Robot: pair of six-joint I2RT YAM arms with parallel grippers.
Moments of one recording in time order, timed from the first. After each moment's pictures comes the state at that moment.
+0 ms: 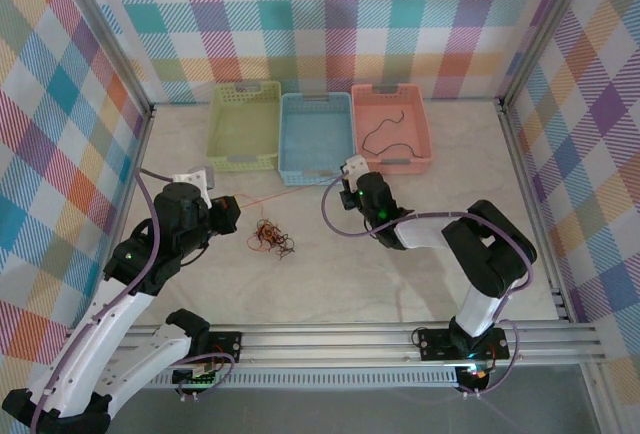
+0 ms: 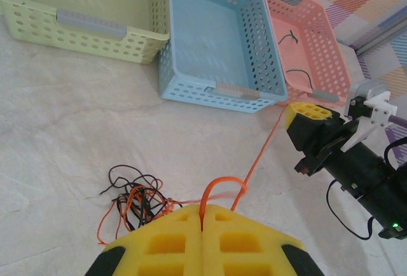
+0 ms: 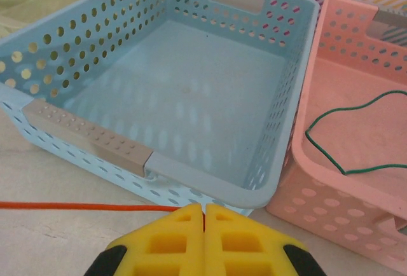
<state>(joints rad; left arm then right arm) -0.47 0.74 0.94 -0.76 -0.05 -0.61 0.67 1.72 0.76 0.58 0.29 -0.01</state>
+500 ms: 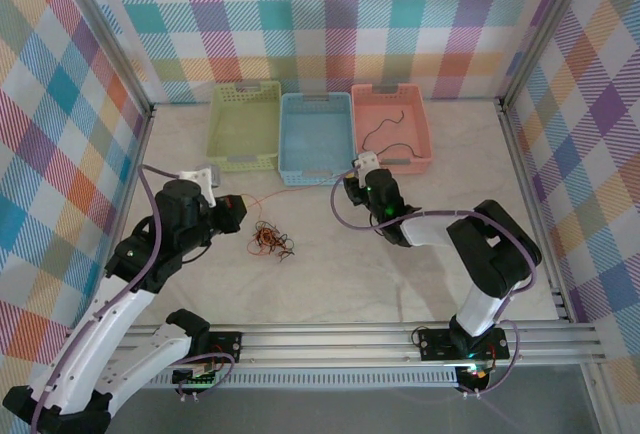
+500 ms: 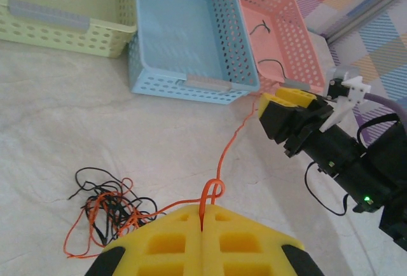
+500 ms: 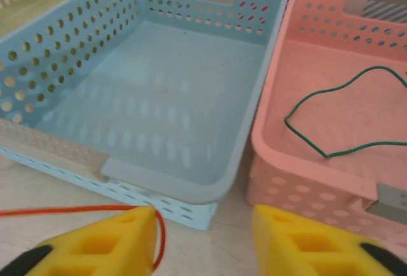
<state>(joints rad) -0.47 0.76 0.94 -0.72 0.04 -0.60 0.62 1.71 0.75 0.58 0.25 0.06</state>
